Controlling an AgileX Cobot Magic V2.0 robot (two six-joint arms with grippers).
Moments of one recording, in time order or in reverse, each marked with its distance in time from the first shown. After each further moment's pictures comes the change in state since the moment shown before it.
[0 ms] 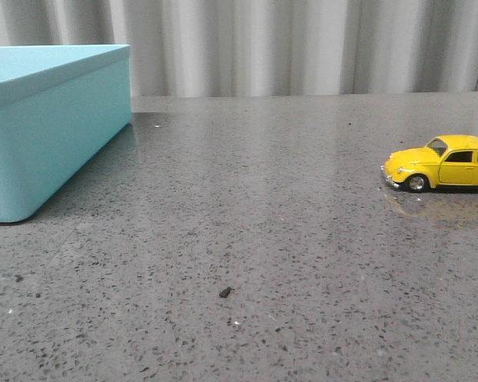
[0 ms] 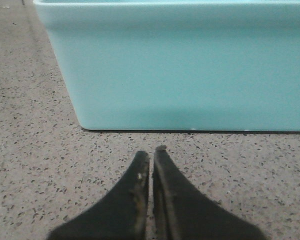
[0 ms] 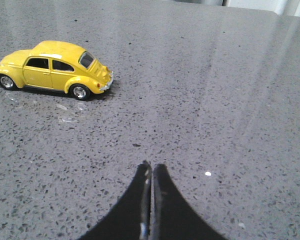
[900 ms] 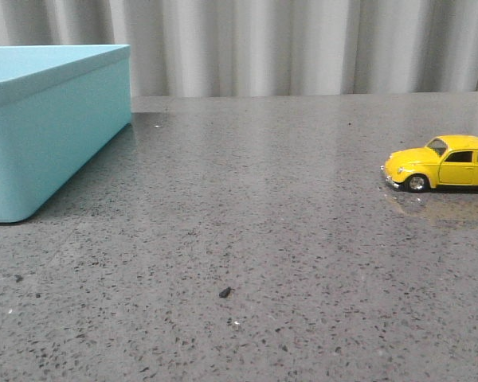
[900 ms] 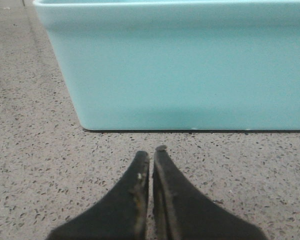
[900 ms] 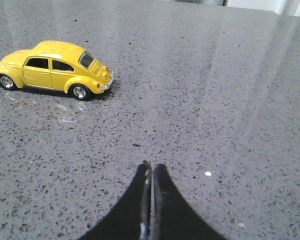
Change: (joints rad) left arm 0.000 0.000 0.000 0.015 0.000 0.000; right arm 0.000 0.000 0.000 0.000 0.000 0.000
